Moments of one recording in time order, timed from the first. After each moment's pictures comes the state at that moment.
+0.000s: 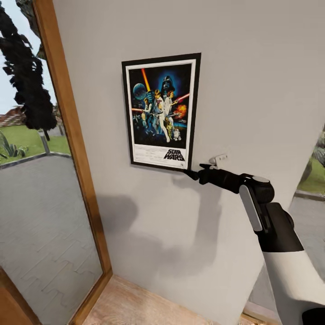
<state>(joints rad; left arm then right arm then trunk) -0.28 0.29 0.14 -0.04 0.50 -0.09 -0.95 -0.81 -0.12 0.09 -1.47 -0.22 0.71 0.57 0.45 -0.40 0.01</state>
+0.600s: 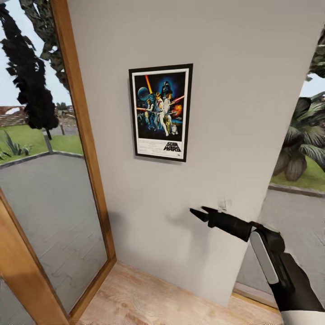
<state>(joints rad) -0.28 0.29 0.14 -0.04 0.50 -0.09 -0.95 -0.46 -0.14 -0.05 -1.44 -0.39 0.66 0.72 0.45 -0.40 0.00</state>
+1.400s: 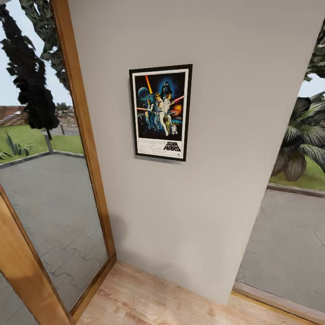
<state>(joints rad) -0.28 0.28 0.14 -0.04 0.50 -0.08 -0.95 -0.09 -0.22 -0.08 -0.47 -0.33 -0.03 0.82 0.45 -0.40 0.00</state>
